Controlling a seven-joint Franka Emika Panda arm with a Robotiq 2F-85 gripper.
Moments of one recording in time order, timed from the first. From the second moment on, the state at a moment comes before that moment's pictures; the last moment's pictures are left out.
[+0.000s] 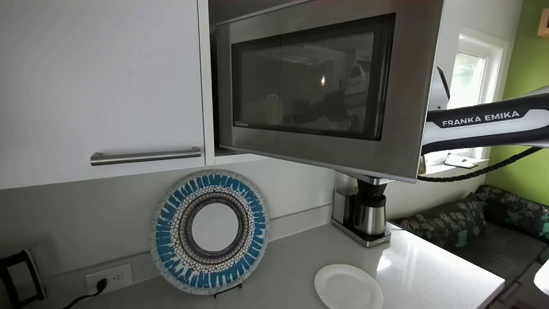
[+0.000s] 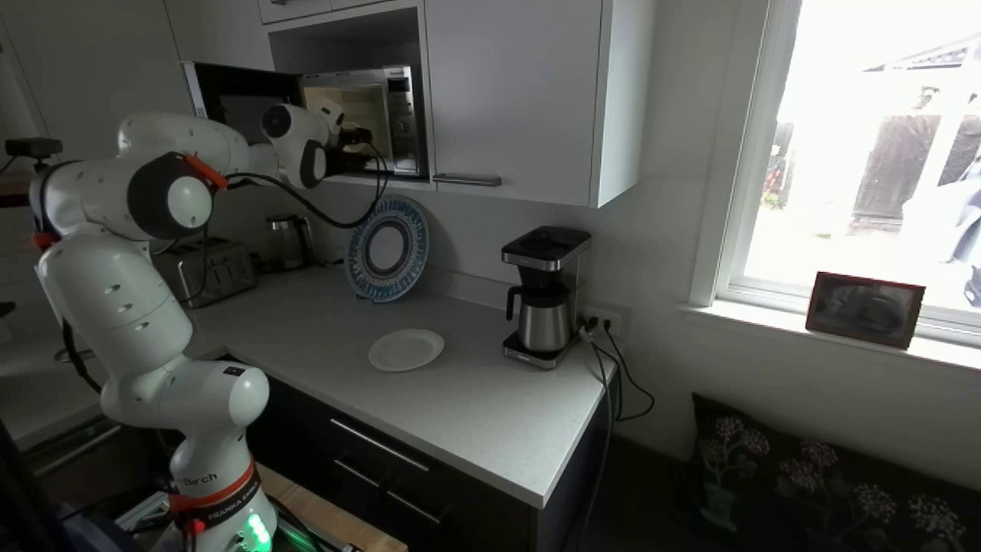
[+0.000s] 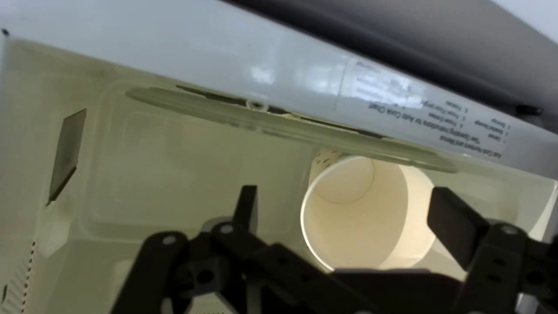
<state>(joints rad) 0.41 -0.26 -0.07 -2.04 0.04 3.16 -0.32</state>
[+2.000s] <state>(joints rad) 0.59 -0.09 -0.22 -1.86 0.13 3.16 -0.35</state>
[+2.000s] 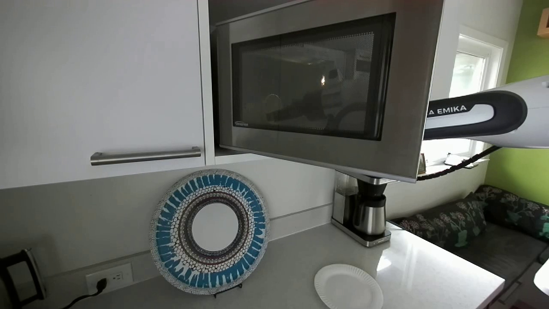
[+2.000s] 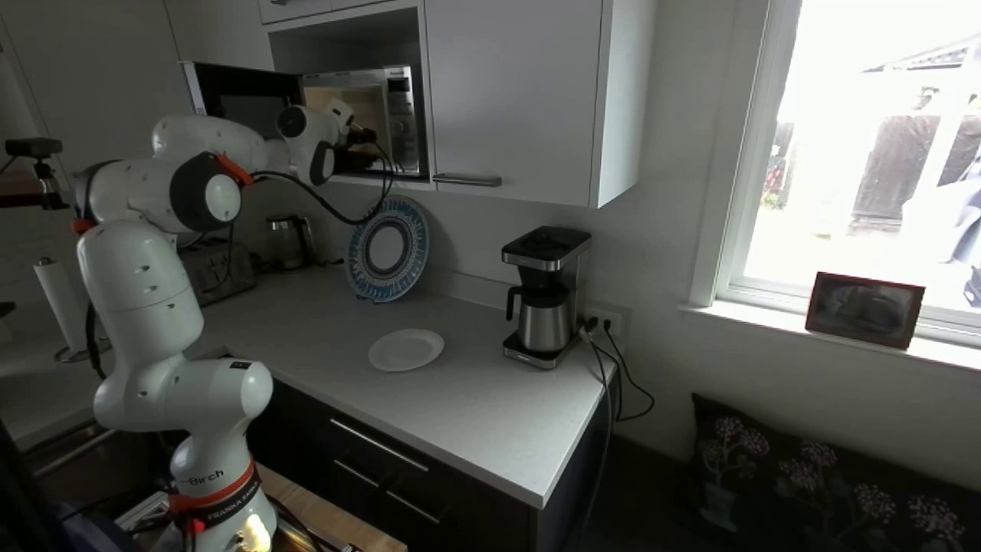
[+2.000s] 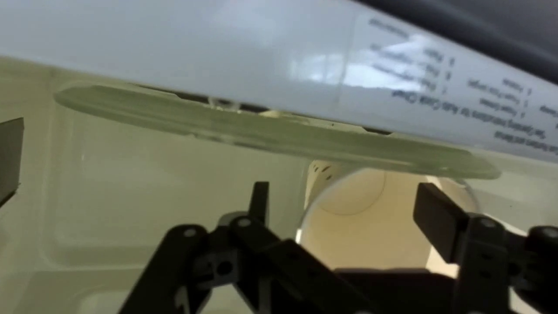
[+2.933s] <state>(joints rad) 0.45 0.04 -0.23 -1.64 -0.23 3.07 0.26</state>
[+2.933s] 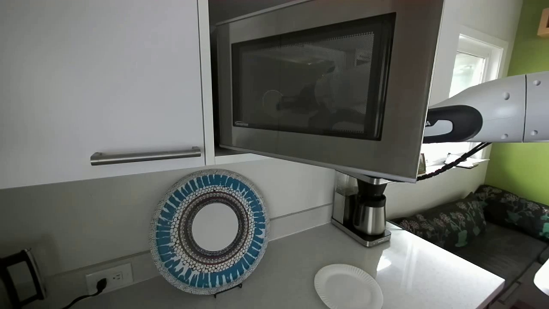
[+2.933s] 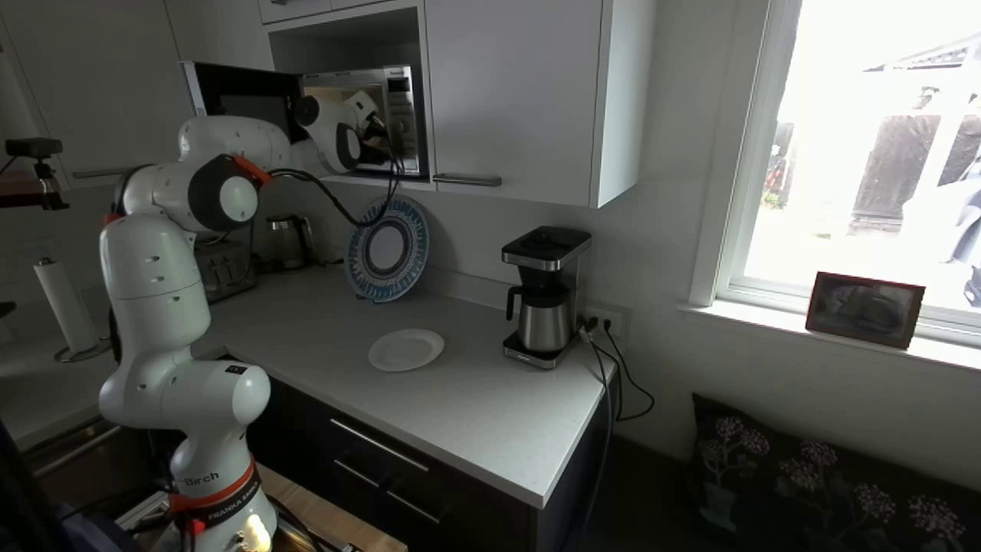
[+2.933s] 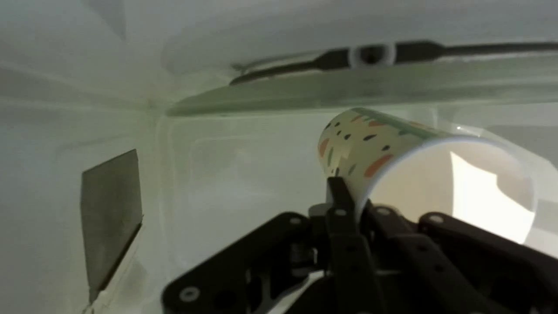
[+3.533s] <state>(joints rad) 0.54 0.05 -0.21 -1.44 -0.56 2.67 0.63</state>
